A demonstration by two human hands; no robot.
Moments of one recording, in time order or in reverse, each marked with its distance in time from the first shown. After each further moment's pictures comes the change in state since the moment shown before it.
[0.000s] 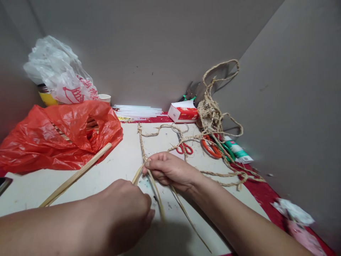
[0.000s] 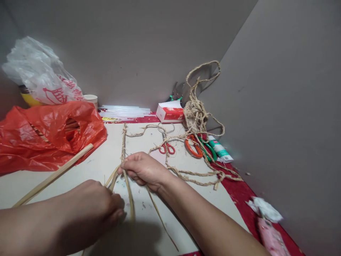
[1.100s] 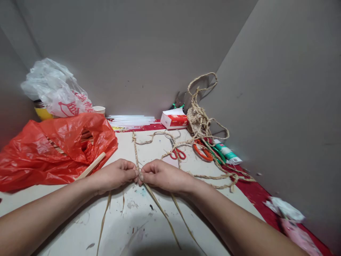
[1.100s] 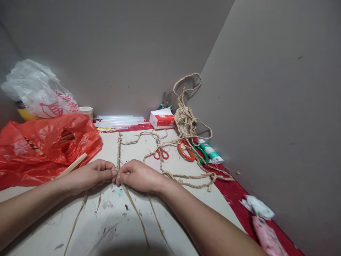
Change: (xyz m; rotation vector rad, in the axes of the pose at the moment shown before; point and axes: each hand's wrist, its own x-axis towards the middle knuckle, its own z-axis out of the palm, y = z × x) left_hand 0.042 -0.051 -0.010 -0.972 0.007 -0.261; right_hand 0.002 0.000 -0.011 -0.668 0.025 -0.196
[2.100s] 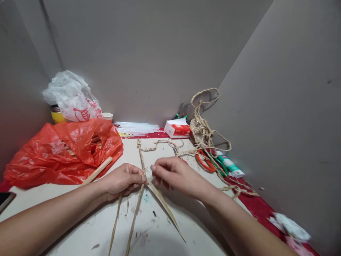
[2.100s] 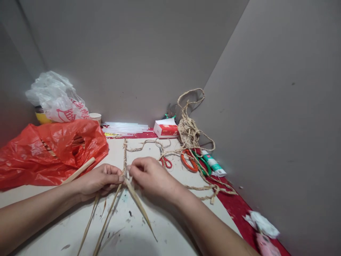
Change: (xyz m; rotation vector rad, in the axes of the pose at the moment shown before) left_hand -0.003 -0.008 0.003 -0.314 -0.066 0.078; right_hand -0.027 -0.041 -0.007 -0.107 0.193 0.035
